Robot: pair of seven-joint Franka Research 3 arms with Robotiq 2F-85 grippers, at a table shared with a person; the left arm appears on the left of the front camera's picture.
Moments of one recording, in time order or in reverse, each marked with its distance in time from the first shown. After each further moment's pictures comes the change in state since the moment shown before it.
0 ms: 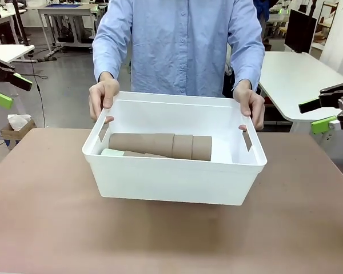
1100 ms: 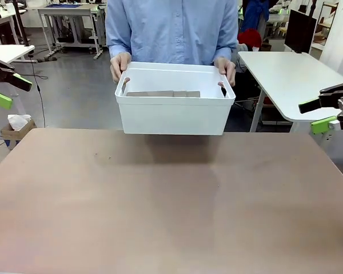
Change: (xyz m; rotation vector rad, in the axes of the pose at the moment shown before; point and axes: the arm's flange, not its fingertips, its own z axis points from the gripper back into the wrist) left arm -0.001 -0.001 0.001 -0.001 -0.001 0.002; right arm 0.000 0.000 0.000 0.000 0.000 0.000
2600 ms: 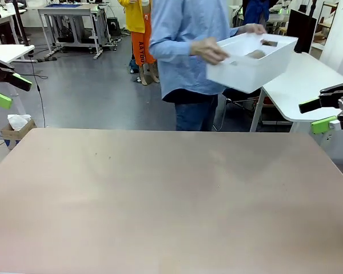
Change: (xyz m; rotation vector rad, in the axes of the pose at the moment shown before) left arm 0.000 0.000 0.000 0.000 0.000 0.000; right arm 0.000 0.000 0.000 0.000 0.000 0.000
